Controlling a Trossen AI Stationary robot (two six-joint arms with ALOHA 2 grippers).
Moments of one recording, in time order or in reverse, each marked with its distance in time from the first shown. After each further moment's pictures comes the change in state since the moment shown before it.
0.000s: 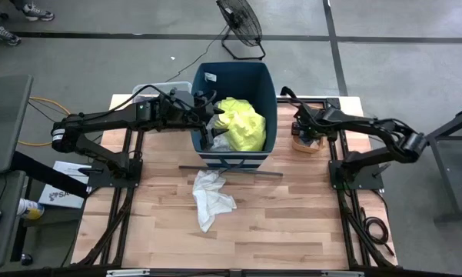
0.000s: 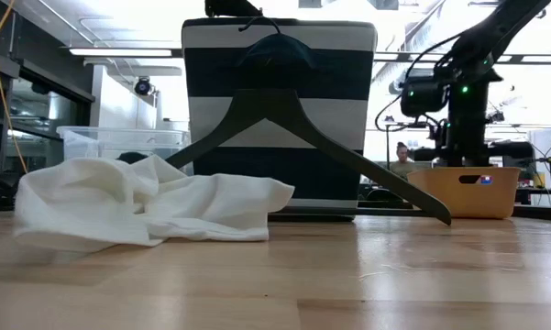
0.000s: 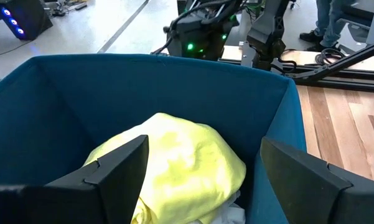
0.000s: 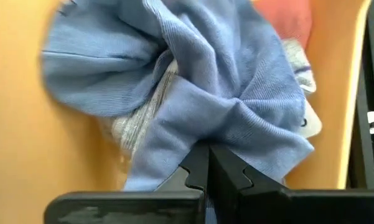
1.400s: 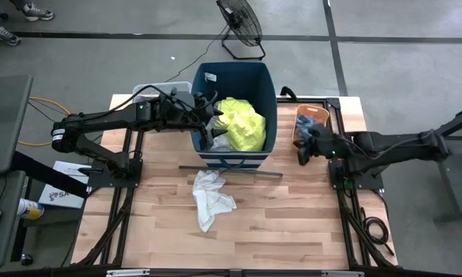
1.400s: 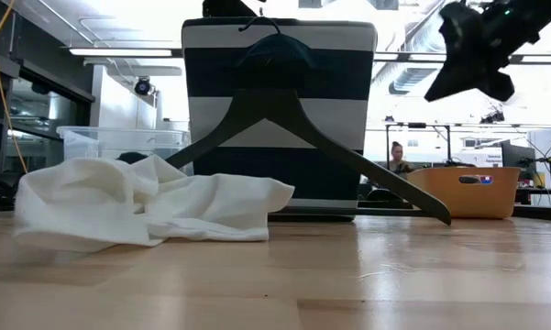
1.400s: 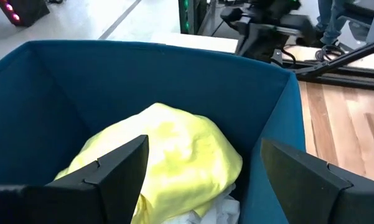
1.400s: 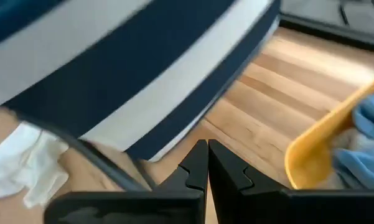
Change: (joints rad) left arm 0.000 0.000 0.000 -0.031 -0.003 -0.036; right arm 0.731 -0.604 0.001 0.070 0.169 -0.206
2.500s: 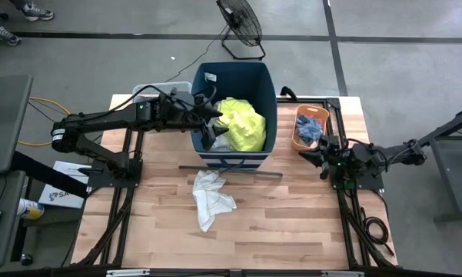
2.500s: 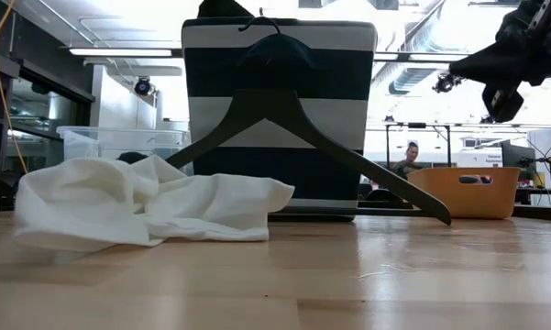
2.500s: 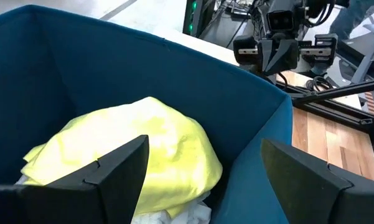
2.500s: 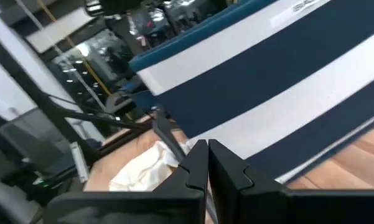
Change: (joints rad) left arm 0.000 0.000 0.000 0.008 0.000 -0.219; right arm 0.214 -0.695 -0.478 0.445 -0.003 -0.260
